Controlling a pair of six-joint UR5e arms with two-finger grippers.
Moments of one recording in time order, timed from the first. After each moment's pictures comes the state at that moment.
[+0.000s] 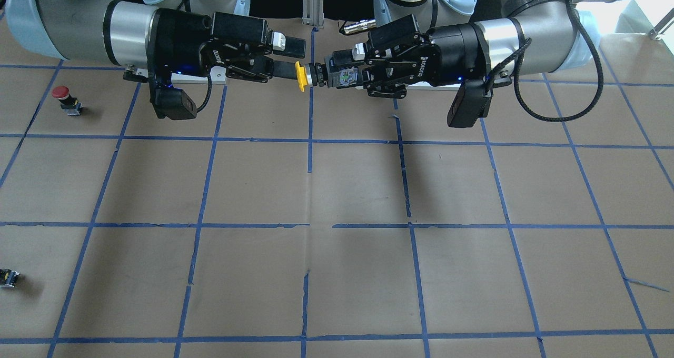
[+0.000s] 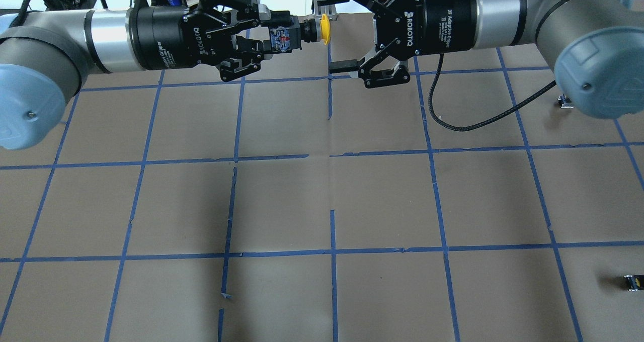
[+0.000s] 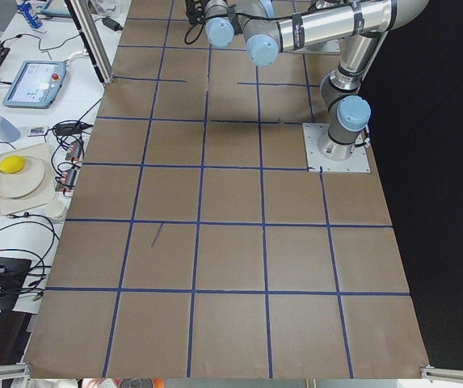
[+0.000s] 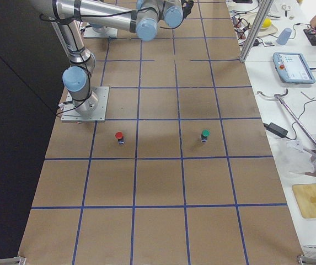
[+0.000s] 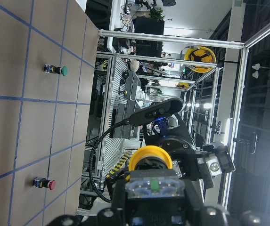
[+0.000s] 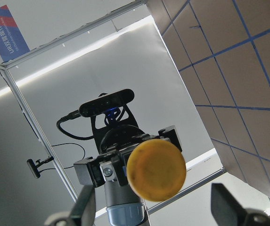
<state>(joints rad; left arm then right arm) -1.43 -1.56 -1.79 -1.71 0.13 0.22 1.50 -1.55 1.75 -1.51 -0.13 0.17</state>
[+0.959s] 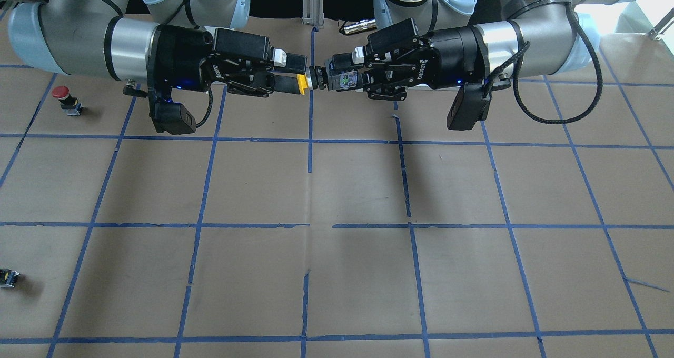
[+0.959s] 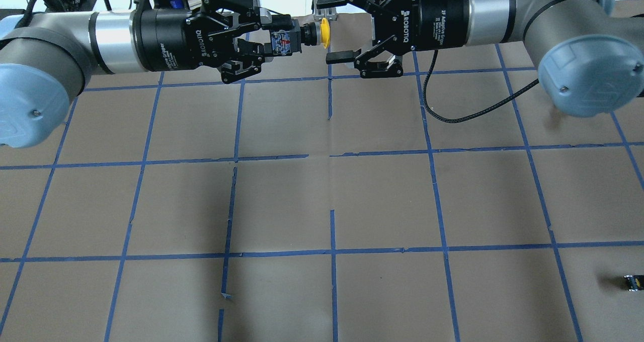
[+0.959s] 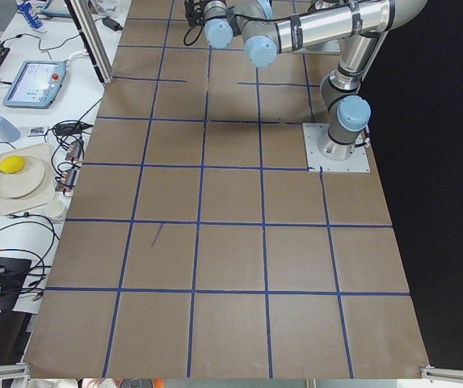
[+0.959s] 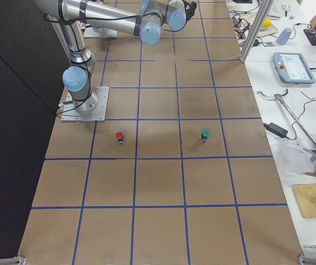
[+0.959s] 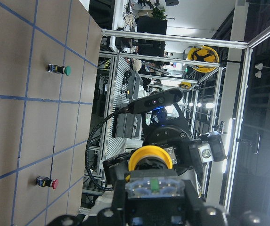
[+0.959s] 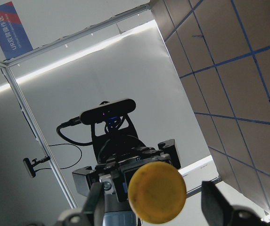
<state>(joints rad) -1.43 -1.57 -1.79 -1.71 0.13 0.23 1.50 -1.52 1.76 -1.59 -0.13 0.17</state>
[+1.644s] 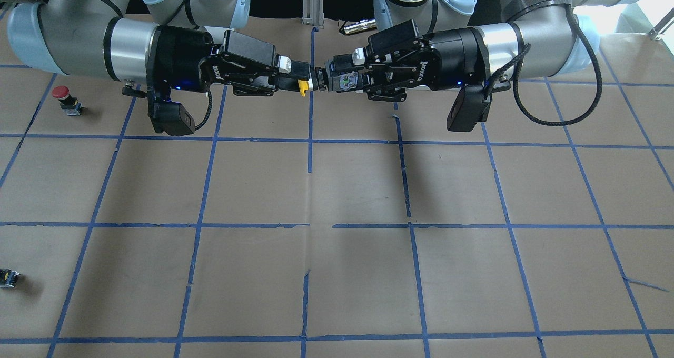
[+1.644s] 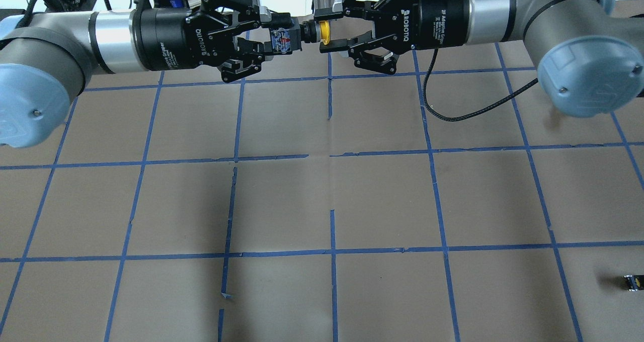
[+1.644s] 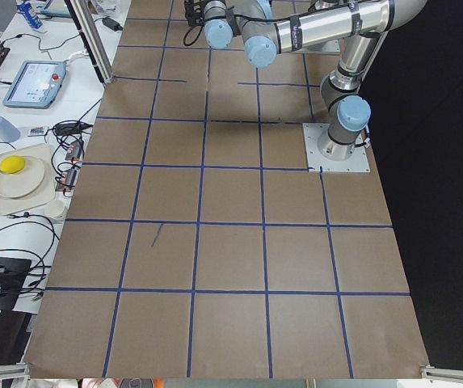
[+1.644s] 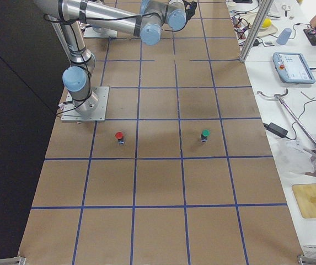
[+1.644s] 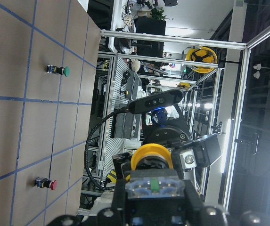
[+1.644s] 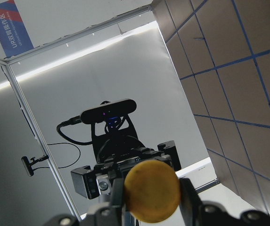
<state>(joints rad) -1.43 -1.57 -1.79 -1.71 0.12 0.21 1.50 -1.52 1.76 -1.61 -0.13 0.16</state>
